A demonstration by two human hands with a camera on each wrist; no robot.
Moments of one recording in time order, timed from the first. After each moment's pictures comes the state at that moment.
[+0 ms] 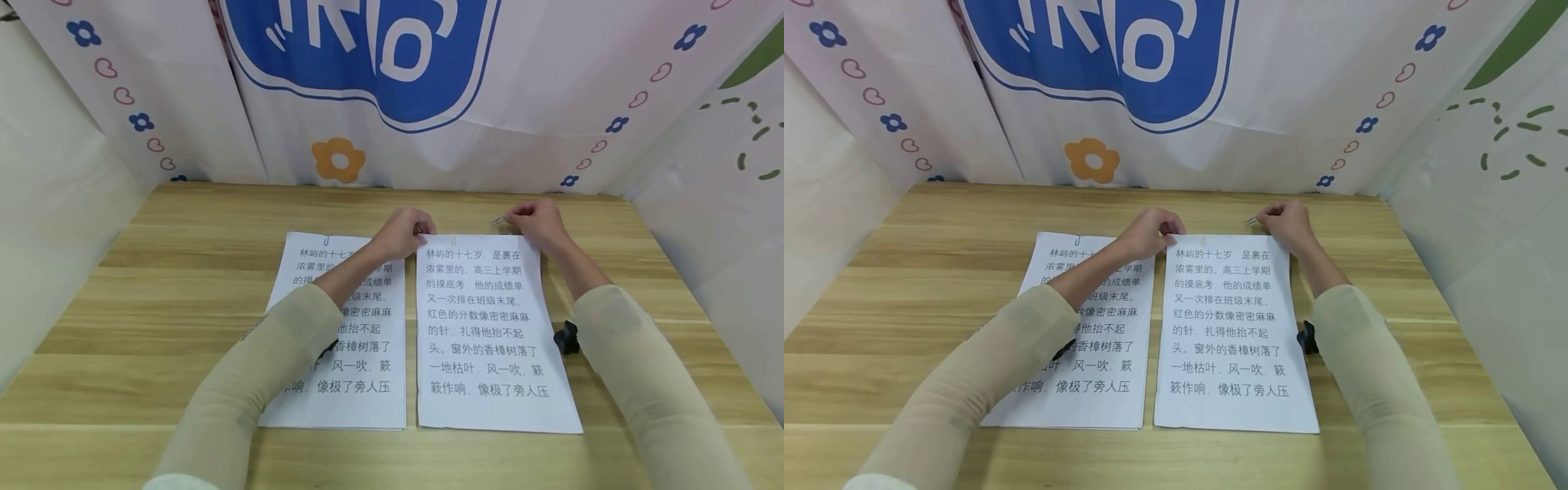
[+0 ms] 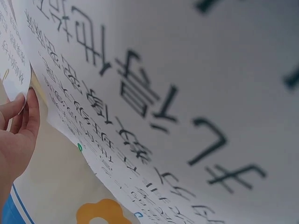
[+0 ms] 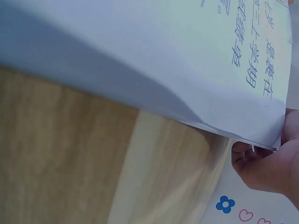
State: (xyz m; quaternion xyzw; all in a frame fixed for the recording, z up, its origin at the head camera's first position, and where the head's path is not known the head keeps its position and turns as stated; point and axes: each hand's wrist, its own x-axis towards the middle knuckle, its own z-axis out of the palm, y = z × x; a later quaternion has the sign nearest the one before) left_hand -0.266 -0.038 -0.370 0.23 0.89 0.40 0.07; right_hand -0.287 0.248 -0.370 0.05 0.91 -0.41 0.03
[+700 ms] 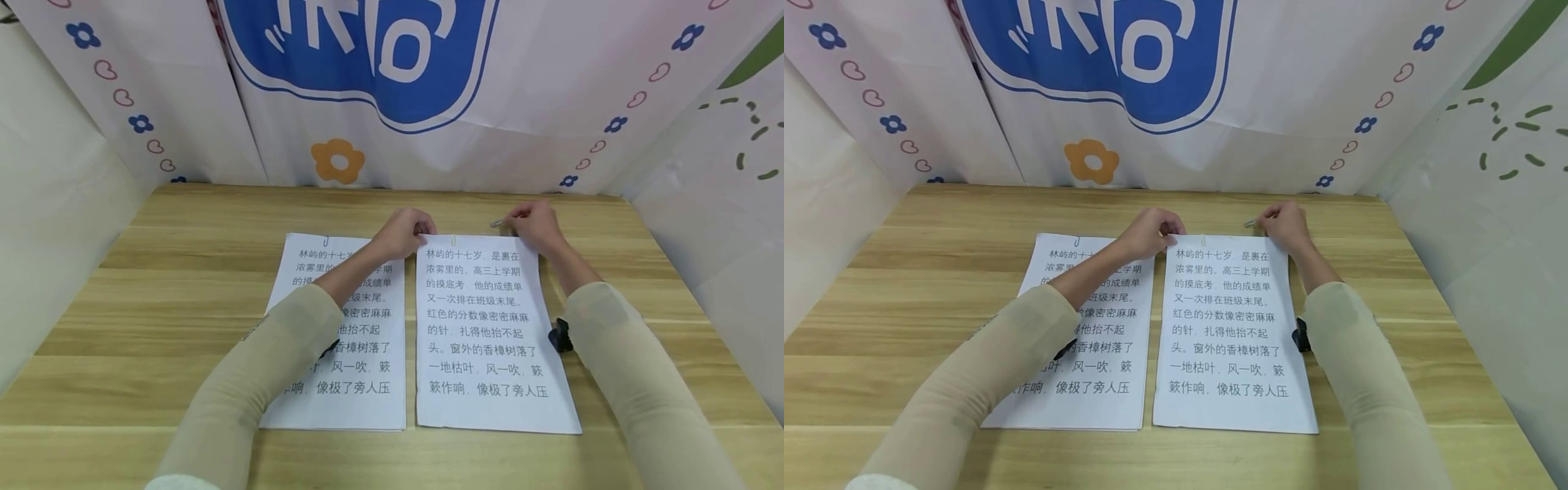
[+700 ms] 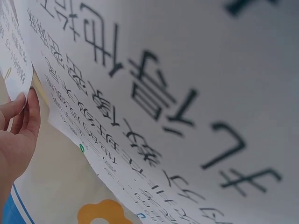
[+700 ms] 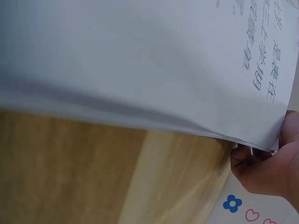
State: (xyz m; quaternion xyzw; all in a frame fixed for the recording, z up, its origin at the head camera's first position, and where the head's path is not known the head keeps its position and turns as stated) left_hand -0.265 -0.035 -0.367 0.22 0.89 0.40 0.08; right_hand -0.292 0.247 -0.378 0.06 0.92 -0.40 0.03
